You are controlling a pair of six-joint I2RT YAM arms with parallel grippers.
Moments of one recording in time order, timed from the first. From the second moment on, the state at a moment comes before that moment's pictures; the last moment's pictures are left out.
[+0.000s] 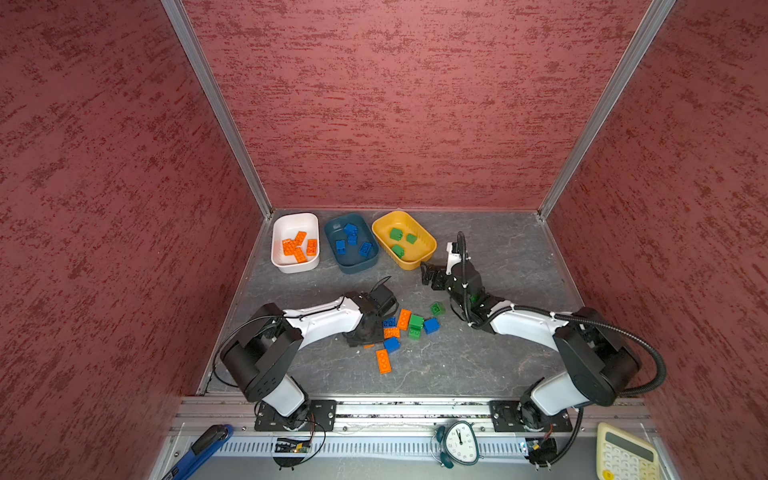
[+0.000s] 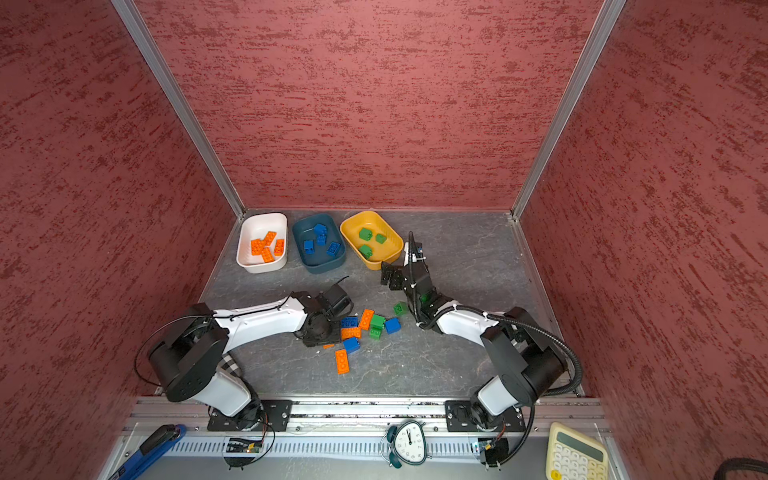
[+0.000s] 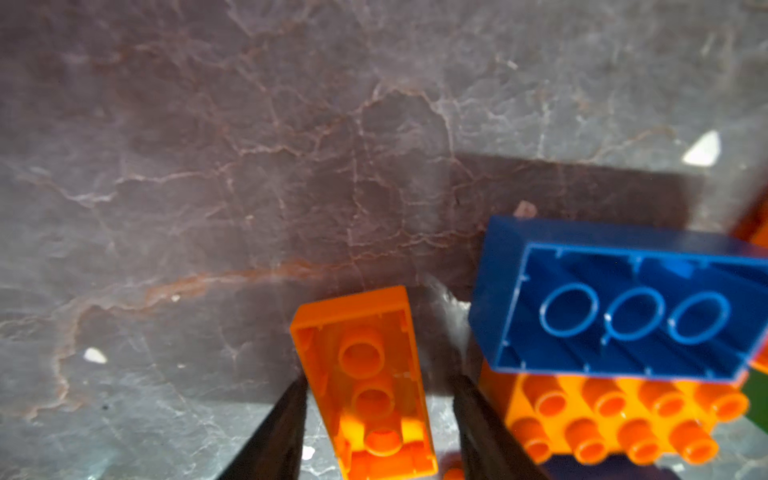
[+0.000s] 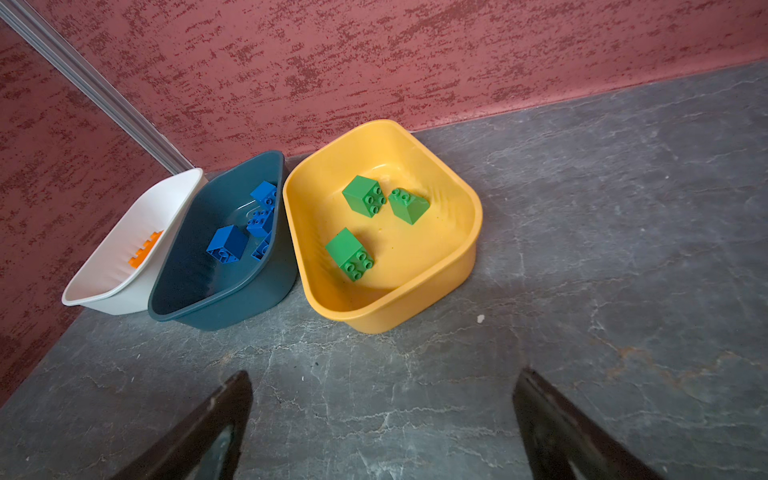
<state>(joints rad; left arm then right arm) -0.77 1.60 0.87 -0.76 -0.06 -0.87 0.60 1.54 0.71 0.47 0.22 0.50</state>
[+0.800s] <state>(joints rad) -0.40 1.44 0.97 -0.66 -0.19 -0.70 0.60 1.54 0.71 0.44 0.23 0.51</state>
